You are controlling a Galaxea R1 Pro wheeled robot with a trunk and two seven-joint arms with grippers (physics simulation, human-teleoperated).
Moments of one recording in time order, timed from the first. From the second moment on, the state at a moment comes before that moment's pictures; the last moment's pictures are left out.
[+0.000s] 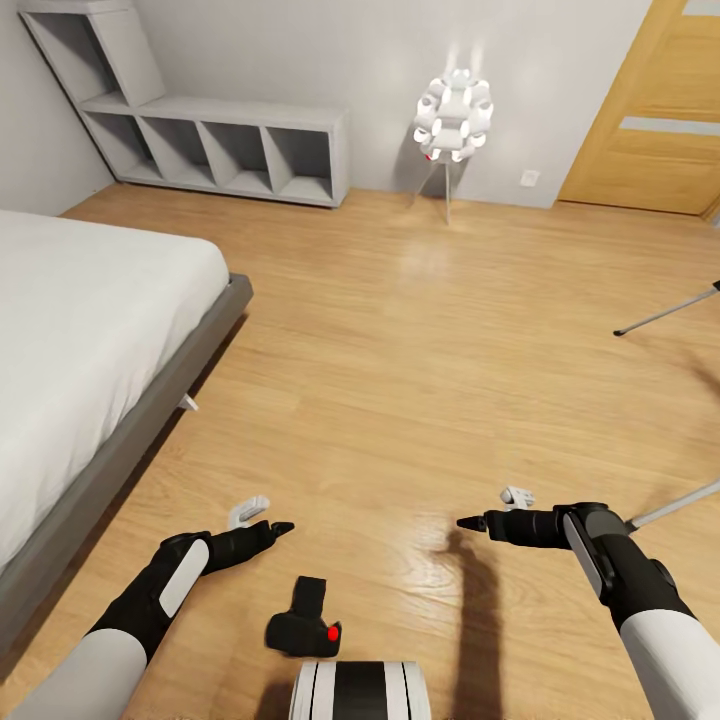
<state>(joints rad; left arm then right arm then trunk) -0.62 0.10 -0.05 -0.72 0.55 0.61 -0.27 -0.65 -0.22 -0.09 -0.87 -0.02 0.84 0.79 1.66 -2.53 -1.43</state>
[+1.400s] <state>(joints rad) -0.62 0.21 -0.09 -0.39 0.07 0.20 -0.28 -0.65 -0.22 -0.09 -0.83 -0.01 0.75 0.74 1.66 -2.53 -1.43</state>
